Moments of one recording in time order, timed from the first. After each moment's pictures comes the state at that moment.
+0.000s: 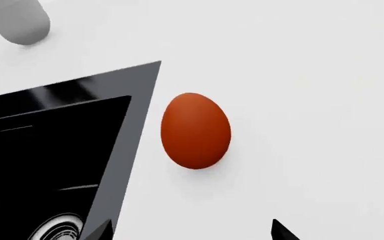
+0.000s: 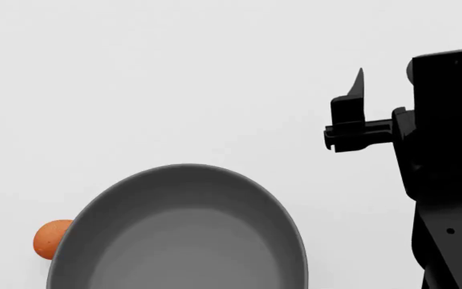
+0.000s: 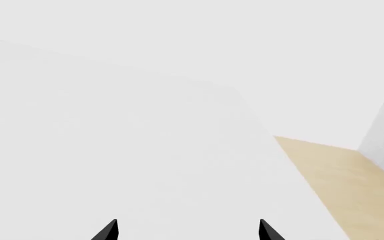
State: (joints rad) left arm -0.55 -0.87 0.09 0.22 -0.79 -0.90 -0.24; right arm 0.82 0.51 -0.19 -0.16 0.45 0.77 0.17
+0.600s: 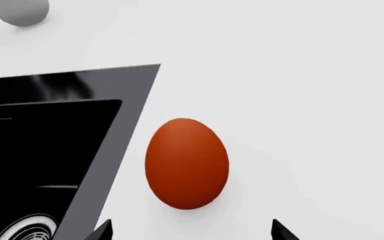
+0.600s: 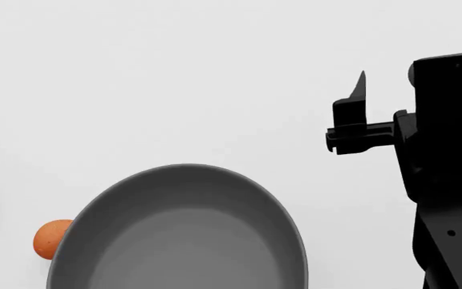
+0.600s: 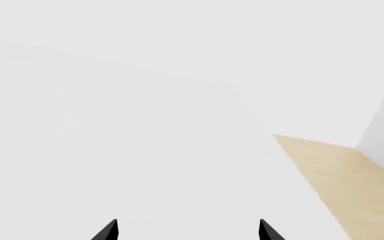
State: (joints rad) left arm -0.72 -0.73 0.17 0.01 -0.74 -0.88 -0.26; right arm 0.81 0.52 -0.19 -0.15 0.45 0.76 0.17
